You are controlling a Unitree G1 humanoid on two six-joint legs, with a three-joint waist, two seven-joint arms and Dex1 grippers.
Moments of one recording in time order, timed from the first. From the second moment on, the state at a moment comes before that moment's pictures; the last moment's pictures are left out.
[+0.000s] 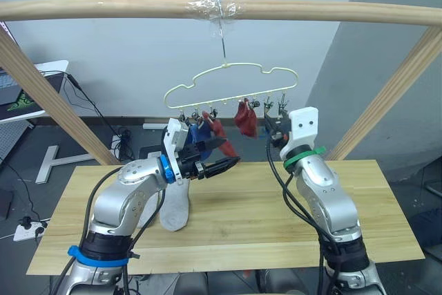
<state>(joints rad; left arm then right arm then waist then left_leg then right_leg) -0.29 0.47 -0.03 -0.22 -0.55 0.52 -0.89 -0.32 -0.04 0.14 -0.27 0.05 0.43 0.04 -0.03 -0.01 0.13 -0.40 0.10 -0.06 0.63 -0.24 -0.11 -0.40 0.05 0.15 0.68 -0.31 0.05</state>
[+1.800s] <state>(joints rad) -0.28 0.48 0.01 -0.24 -0.55 0.53 -0.88 -0.48 0.07 0.07 -0.04 0.03 0.38 0.01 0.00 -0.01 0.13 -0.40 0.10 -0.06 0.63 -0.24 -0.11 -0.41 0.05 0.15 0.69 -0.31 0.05</state>
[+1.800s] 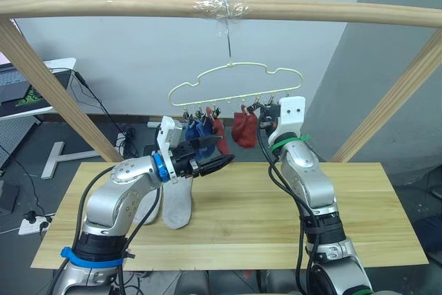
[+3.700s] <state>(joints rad) -0.29 0.48 0.02 -0.24 -0.59 0.52 -0.88 -0.50 0.08 0.06 -0.03 0.02 0.37 0.00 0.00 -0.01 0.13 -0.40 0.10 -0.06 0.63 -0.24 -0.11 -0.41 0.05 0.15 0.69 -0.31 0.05</state>
